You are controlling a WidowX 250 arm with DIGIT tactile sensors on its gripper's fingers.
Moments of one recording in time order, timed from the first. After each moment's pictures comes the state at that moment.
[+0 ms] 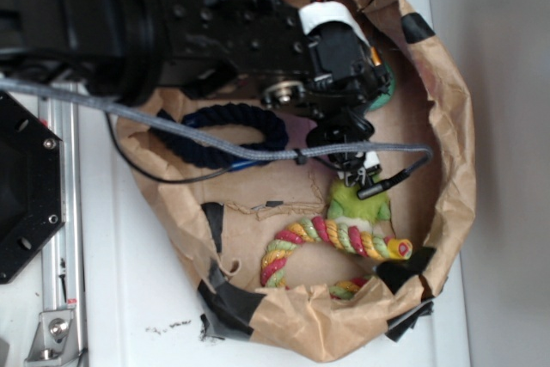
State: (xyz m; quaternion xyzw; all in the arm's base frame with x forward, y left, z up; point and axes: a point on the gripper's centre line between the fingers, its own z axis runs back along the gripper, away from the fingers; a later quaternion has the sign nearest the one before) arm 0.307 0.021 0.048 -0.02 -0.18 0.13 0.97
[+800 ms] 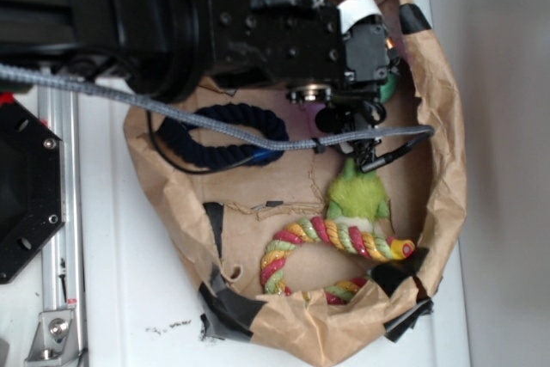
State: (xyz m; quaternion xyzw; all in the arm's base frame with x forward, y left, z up) arm 0.309 0.042 0.048 0.04 -0.15 0.16 0.97
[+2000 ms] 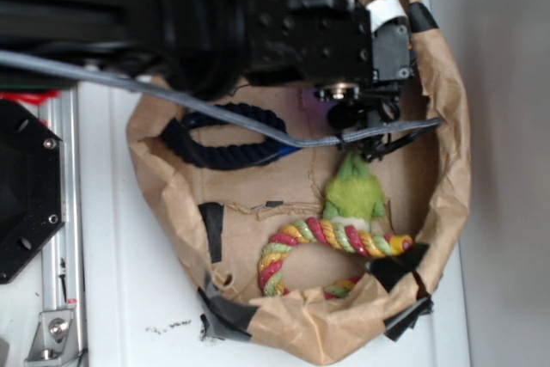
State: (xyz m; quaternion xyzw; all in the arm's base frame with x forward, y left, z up) arm 0.308 0.039 0.059 0.04 -0.13 0.12 0.98
